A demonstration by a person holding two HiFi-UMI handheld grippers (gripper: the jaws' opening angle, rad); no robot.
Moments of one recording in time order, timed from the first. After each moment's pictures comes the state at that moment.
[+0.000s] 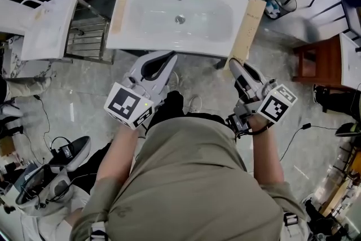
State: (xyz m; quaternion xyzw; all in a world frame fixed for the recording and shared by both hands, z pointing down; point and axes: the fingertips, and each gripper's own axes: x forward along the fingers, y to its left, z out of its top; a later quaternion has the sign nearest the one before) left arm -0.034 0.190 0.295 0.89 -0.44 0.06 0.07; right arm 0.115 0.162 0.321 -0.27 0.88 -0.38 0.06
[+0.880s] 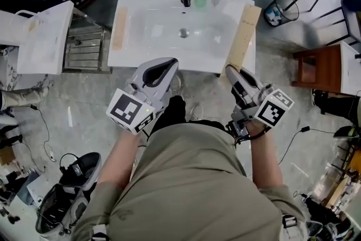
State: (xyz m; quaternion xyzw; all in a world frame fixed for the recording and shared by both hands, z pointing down) left arm -0.085 0.125 0.316 0.90 -0.42 0.05 0.10; right arm 0.056 0.104 0.335 -0.28 0.87 -0.40 0.05
